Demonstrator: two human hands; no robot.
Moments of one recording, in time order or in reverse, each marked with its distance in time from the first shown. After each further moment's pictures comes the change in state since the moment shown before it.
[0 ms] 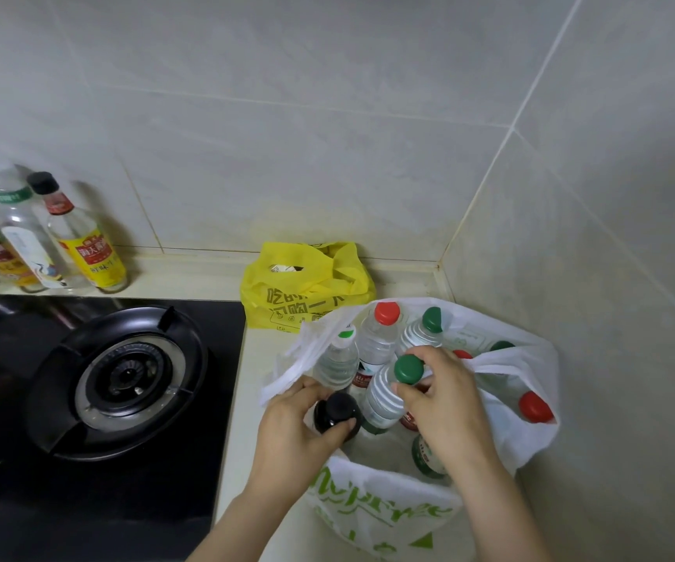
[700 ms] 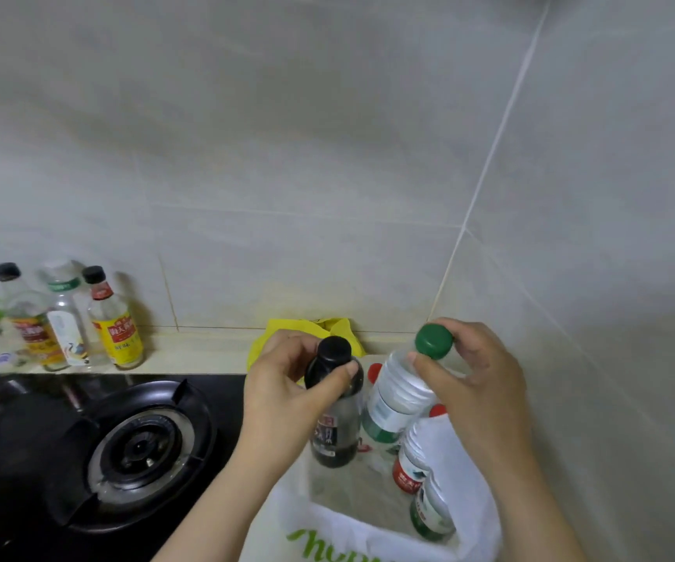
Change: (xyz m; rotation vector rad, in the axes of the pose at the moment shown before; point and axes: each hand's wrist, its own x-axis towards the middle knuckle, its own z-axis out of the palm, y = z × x) left_hand 0.030 0.113 -0.086 -0.345 0.236 0.200; right_hand -0.027 -0.095 -0.090 0.389 0.322 -0.301
